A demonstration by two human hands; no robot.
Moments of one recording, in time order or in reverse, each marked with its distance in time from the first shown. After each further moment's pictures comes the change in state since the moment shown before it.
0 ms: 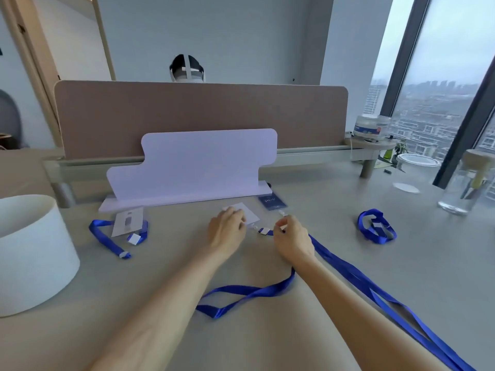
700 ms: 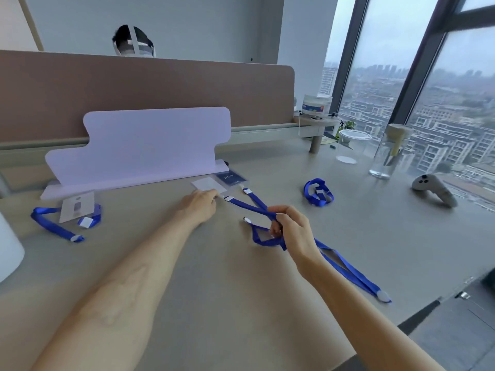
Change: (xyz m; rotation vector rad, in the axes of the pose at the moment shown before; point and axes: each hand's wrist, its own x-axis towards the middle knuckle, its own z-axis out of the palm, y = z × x) left_hand 0.010 0.028 0.003 0.043 -0.265 0.016; right_hand -0.089 0.041 -0.076 0.676 0.001 0.031
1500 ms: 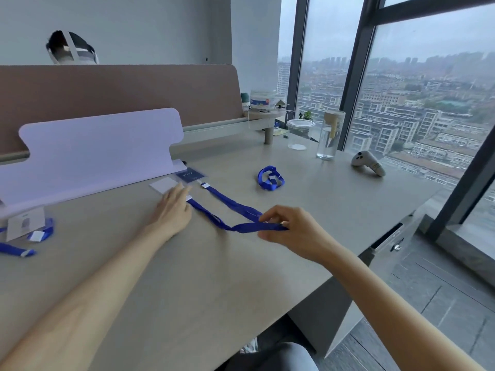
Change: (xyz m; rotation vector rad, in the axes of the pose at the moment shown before) left_hand -0.049 0.044 0.006 -0.055 0.050 0.107; right_hand -0.078 -0.033 -0.099 -0.607 -0.141 -0.106
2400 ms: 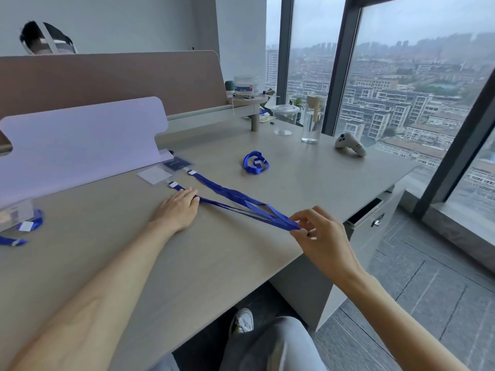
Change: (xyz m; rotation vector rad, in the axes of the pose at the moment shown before) left_hand -0.030 0.042 0.015 0.051 -0.186 0.001; right_hand -0.076 0.063 -0.004 -0.111 0.470 -0.085
